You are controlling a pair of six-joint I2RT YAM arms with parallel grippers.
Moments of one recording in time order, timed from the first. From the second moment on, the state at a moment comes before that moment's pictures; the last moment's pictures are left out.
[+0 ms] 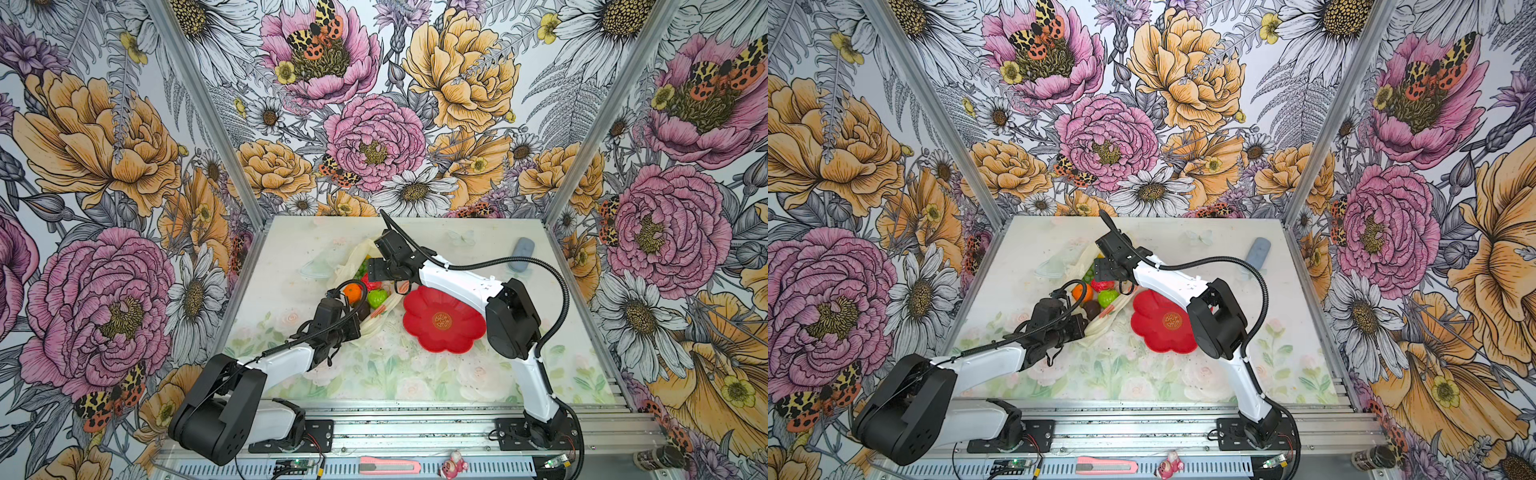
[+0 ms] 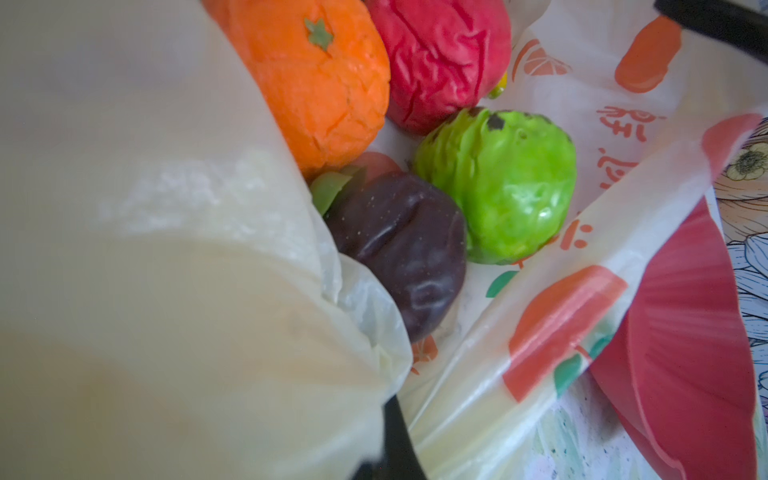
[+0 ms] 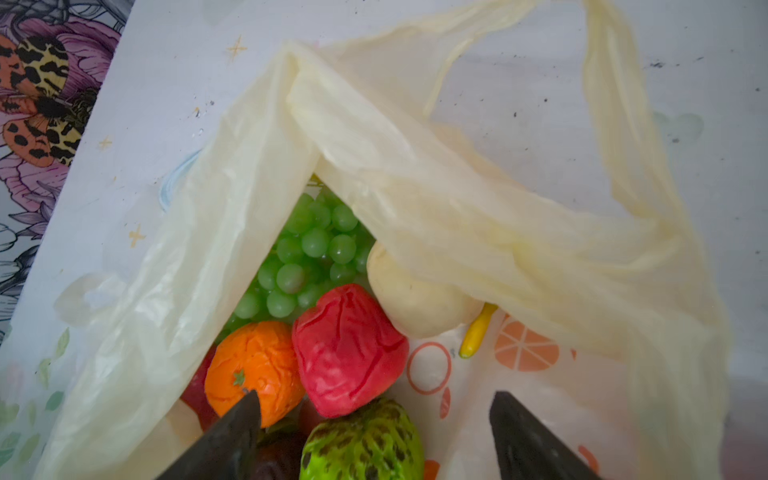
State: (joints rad) left arm -0.40 1.30 0.40 0.14 0.11 -0.61; right arm 0.74 2.21 1.92 -0.59 0.09 0.54
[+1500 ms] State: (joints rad) left arm -0.39 1.30 0.40 0.14 0.11 -0.61; right arm 0.74 2.47 2.17 -0.61 0.06 0.43
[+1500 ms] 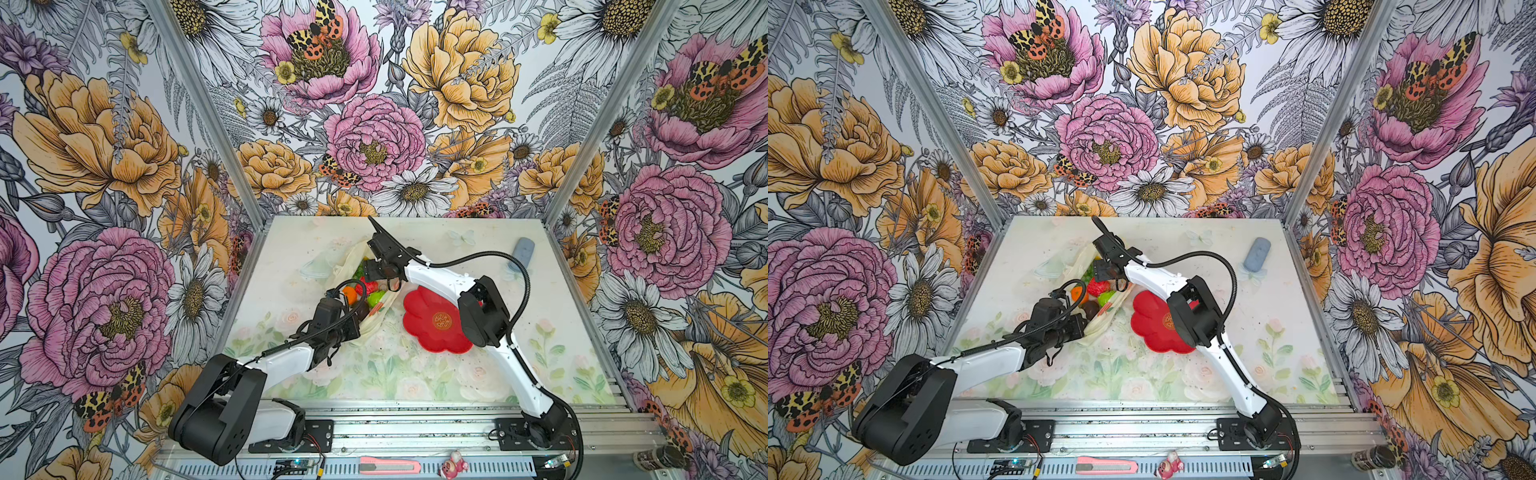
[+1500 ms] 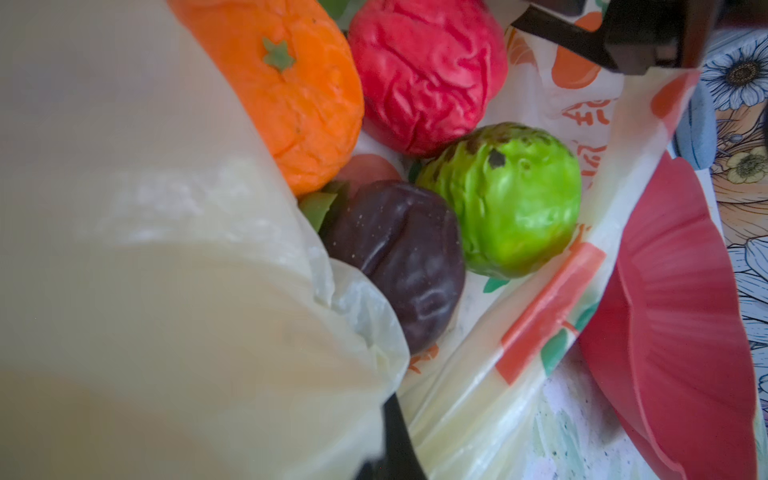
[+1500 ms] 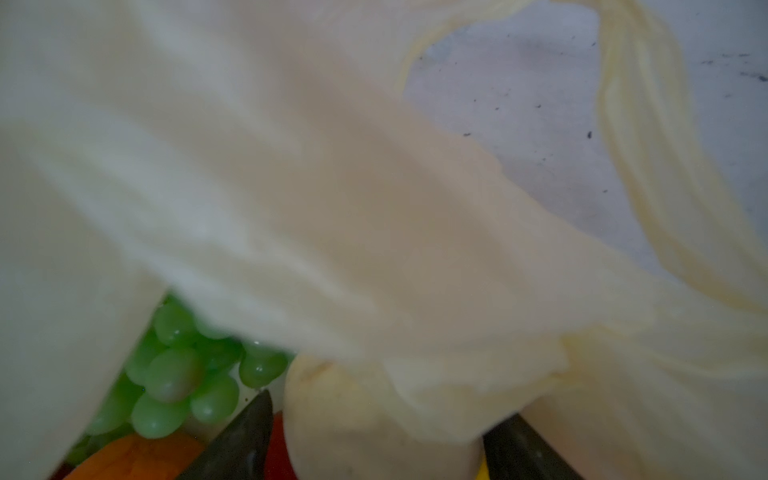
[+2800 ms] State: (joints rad) left arm -0.38 1.30 0.40 0.14 0.12 -0.61; right arm 0.76 2.20 1.96 -0.62 0.11 0.39
